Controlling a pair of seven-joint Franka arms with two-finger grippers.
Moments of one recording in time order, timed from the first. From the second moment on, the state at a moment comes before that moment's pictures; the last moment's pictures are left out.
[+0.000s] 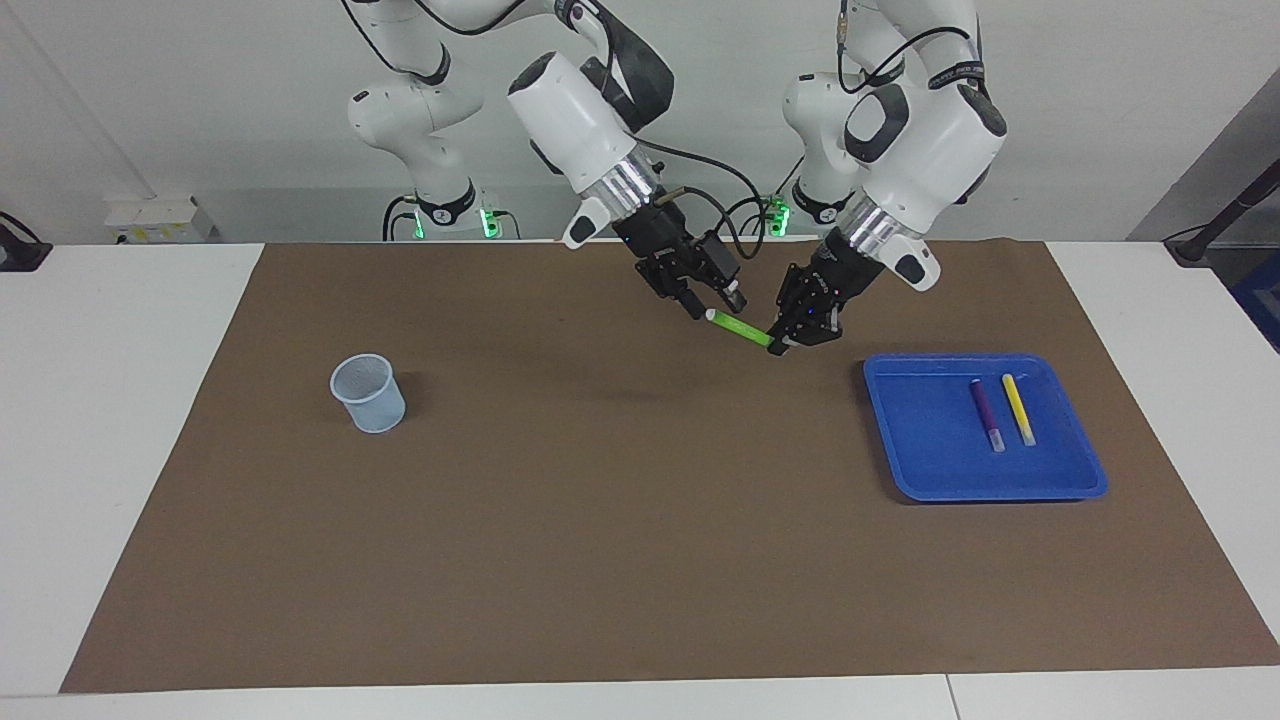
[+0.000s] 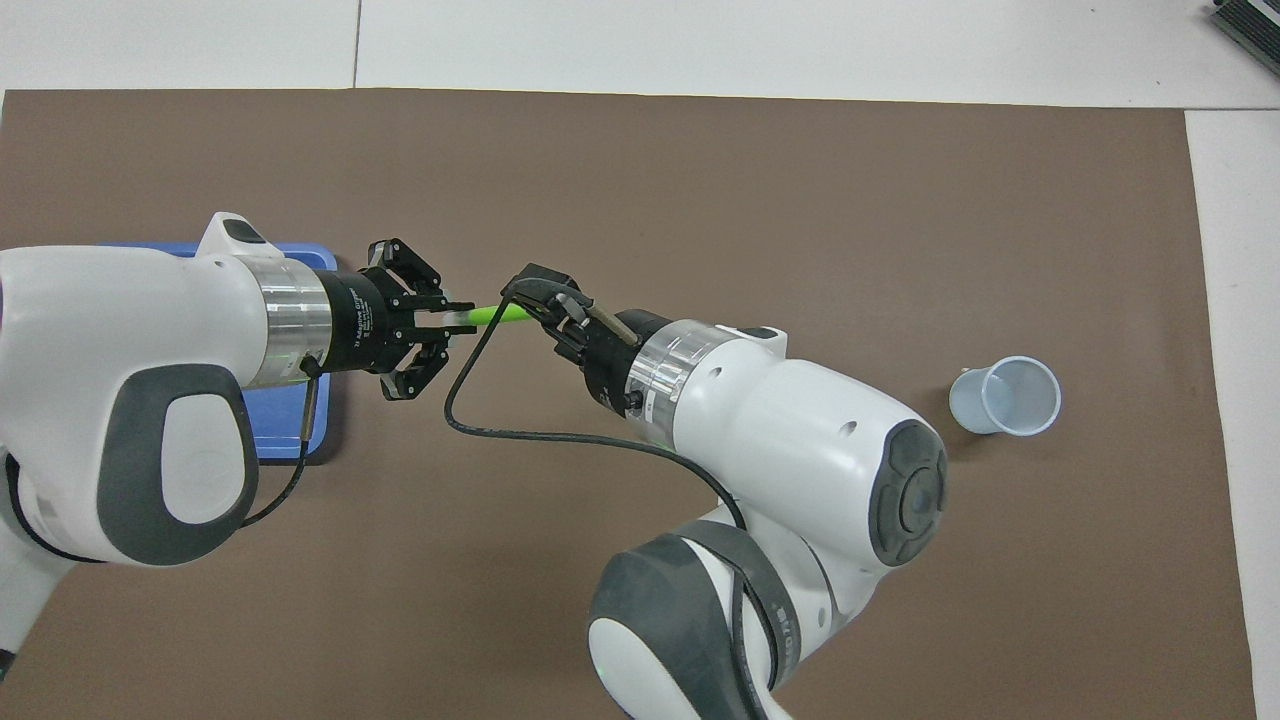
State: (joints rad) left arm -0.21 -0.05 -0.13 -2.01 -0.55 2.25 -1.60; right arm 0.60 0.12 0.07 -1.89 0.59 2.76 0.93
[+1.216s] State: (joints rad) left arm -0.22 -0.07 -0.13 -2.02 -0.55 2.26 -1.63; right arm 0.60 0.13 0.07 -1.87 0.62 2.76 0.93
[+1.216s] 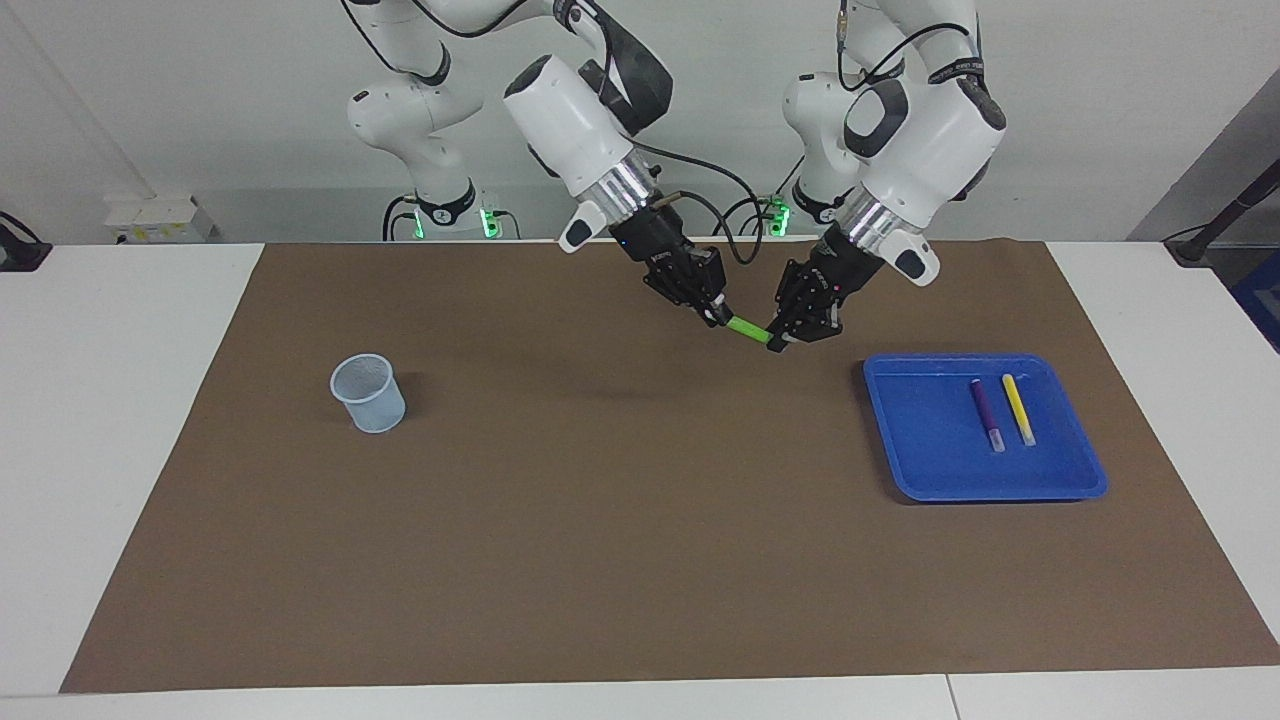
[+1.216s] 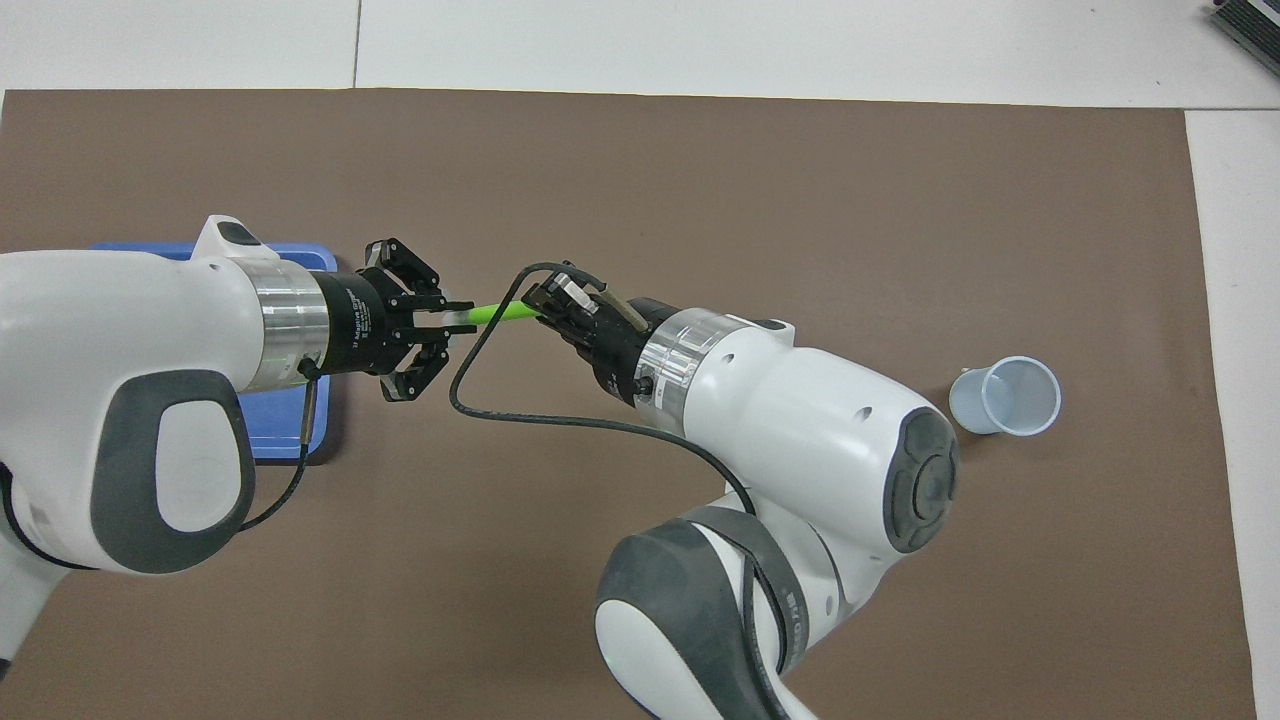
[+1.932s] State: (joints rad) left arm -0.22 -0.07 -0.13 -2.02 -0.55 2.27 -1.63; right arm 0.59 0.13 0.06 -1.86 0.64 2.76 0.93
